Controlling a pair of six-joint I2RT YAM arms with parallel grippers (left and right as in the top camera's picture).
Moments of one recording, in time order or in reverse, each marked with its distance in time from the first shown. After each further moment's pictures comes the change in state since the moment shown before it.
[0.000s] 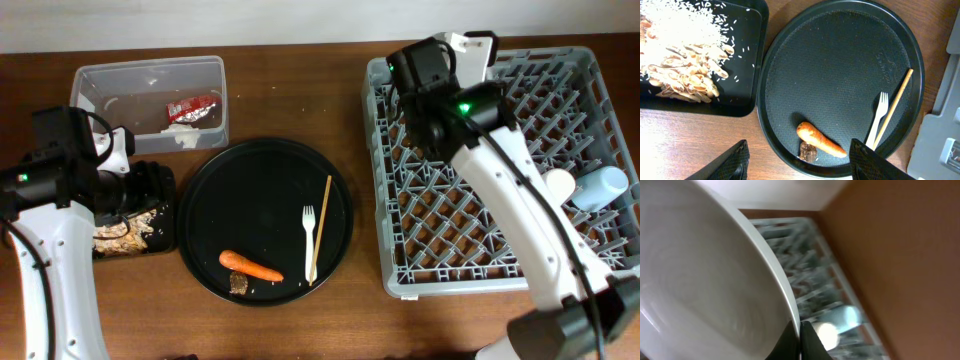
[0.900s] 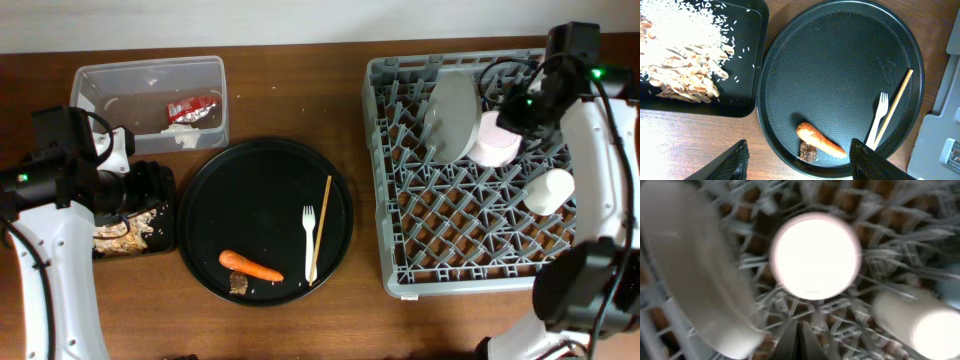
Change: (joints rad) left arm 0.000 0.000 0.000 0.003 0.000 0.000; right arm -0.559 0.126 0.000 0.016 -1.096 -0.173
